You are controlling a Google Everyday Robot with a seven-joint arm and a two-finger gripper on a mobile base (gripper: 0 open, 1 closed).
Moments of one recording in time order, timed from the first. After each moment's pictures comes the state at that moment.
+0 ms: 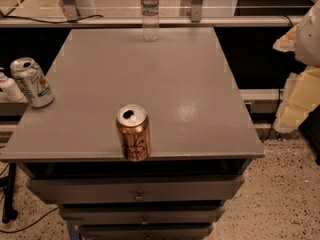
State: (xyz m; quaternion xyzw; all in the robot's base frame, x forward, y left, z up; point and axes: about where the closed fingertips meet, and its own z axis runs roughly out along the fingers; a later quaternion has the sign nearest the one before) arm 0.438 -0.216 0.977 -0.60 0.78 -0.04 0.16
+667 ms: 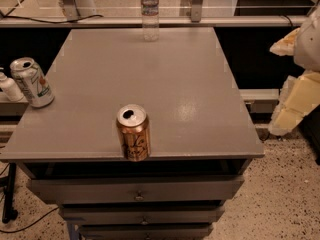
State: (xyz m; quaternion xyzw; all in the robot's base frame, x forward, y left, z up) arm 0.438 -0.211 0.971 -0.60 0.78 -0.01 0.19
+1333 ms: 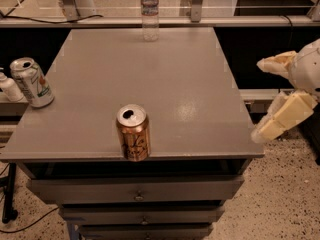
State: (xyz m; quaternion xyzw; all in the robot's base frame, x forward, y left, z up) arm 0.442 -0.190 0.941 -0.57 0.75 0.12 0.31
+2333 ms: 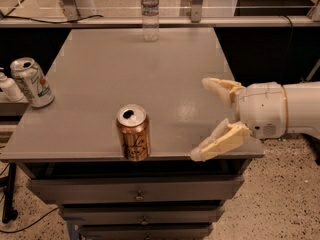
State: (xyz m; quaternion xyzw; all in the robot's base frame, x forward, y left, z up) arm 0.430 -0.076 0.914 -0.53 0.62 0.31 0.48
